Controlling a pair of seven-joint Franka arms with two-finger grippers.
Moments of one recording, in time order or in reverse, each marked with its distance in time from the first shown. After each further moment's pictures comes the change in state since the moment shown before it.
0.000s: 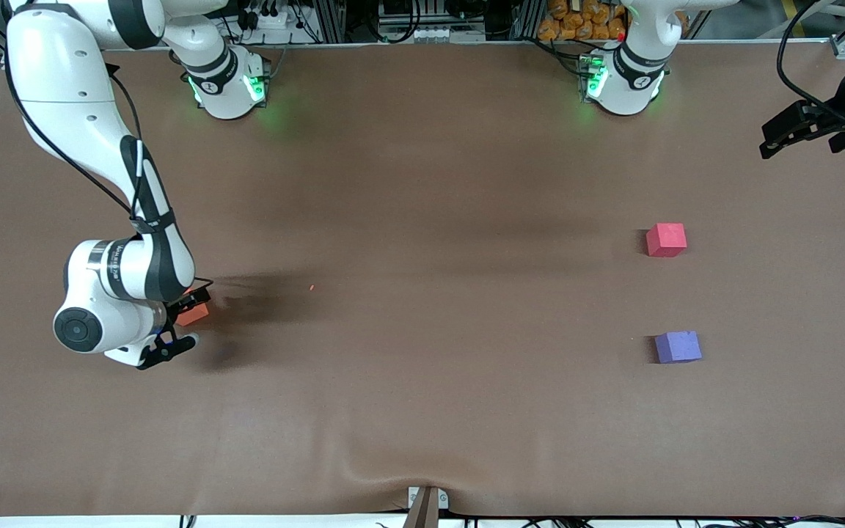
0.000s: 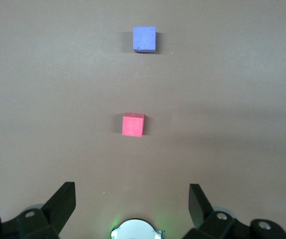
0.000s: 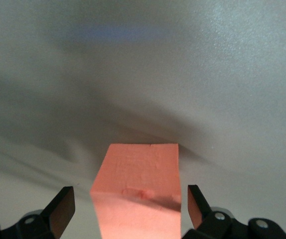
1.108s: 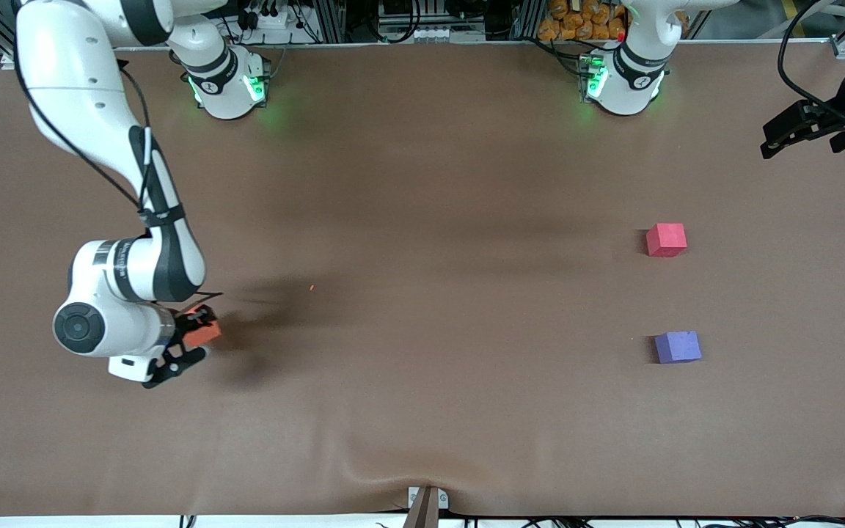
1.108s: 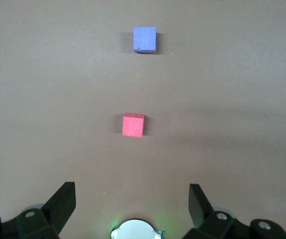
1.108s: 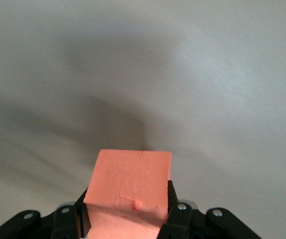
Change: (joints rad) left arm 0.000 0.000 0.001 0.001 0.000 0.000 0.000; right arm 0.092 -0.018 0.006 0.127 0.089 0.006 0.046
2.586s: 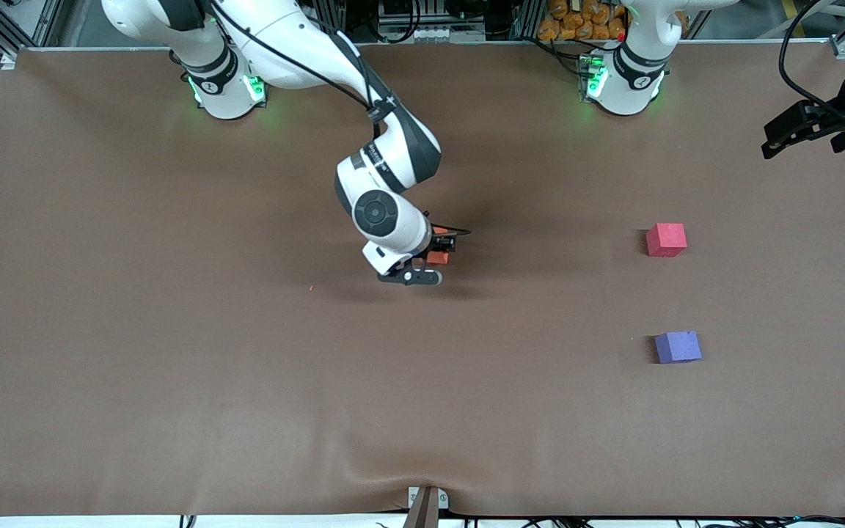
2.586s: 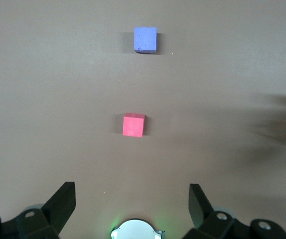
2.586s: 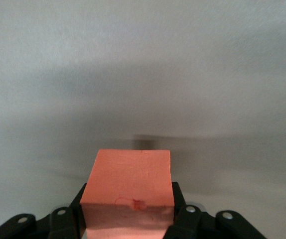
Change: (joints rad) left arm 0.001 0.000 0.002 0.000 0.000 0.000 0.000; right arm 0.643 0.068 0.008 0.005 0.386 0.192 0.993
